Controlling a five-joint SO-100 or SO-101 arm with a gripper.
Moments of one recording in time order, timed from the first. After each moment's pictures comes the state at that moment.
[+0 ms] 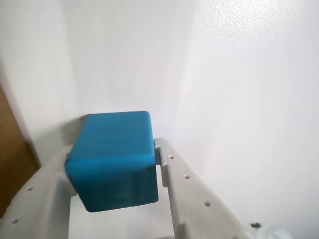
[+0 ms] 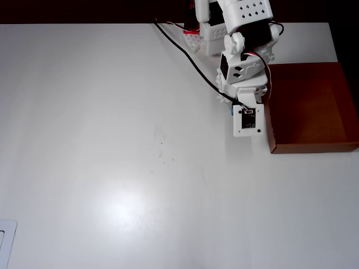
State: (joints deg) arm -19.2 106.0 132.5 48.0 -49.0
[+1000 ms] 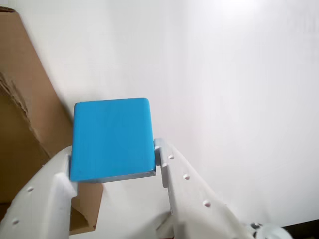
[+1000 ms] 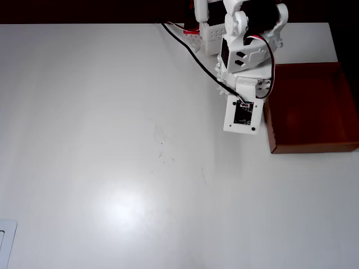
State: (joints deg) arm -17.0 107.1 111.5 66.4 -39.0
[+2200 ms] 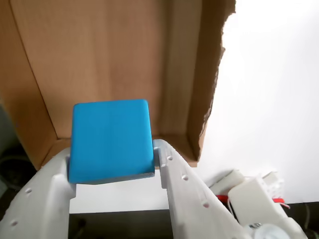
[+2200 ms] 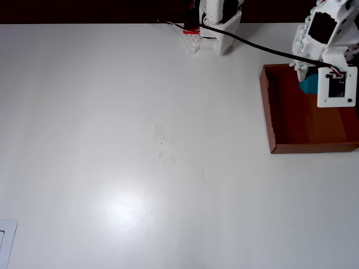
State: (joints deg) arm -46.6 89.5 84.1 79.6 -18.7
